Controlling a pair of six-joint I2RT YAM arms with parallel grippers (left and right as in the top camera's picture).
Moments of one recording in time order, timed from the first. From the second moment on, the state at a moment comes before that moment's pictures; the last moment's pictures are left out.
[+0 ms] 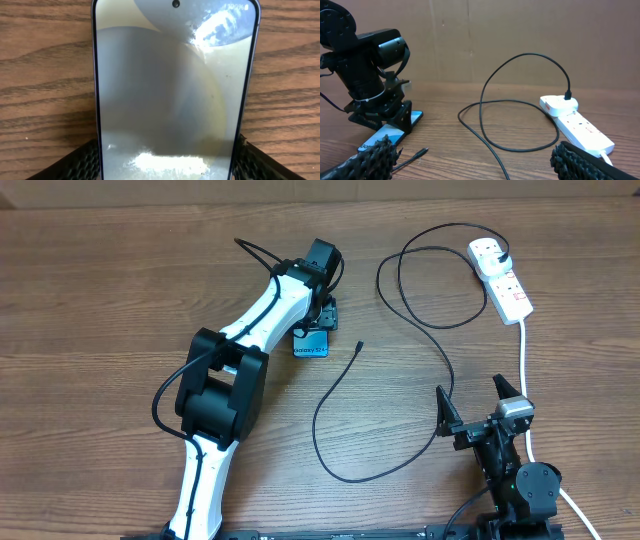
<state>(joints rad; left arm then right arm) -0.44 2.32 1.82 -0.87 -0.09 -0.51 0.07 0.01 0.02 -0.02 -0.14 0.04</state>
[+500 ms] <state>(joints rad) -0.44 2.32 1.82 -0.87 -0.09 -0.51 0.07 0.01 0.02 -0.02 -0.14 0.04</state>
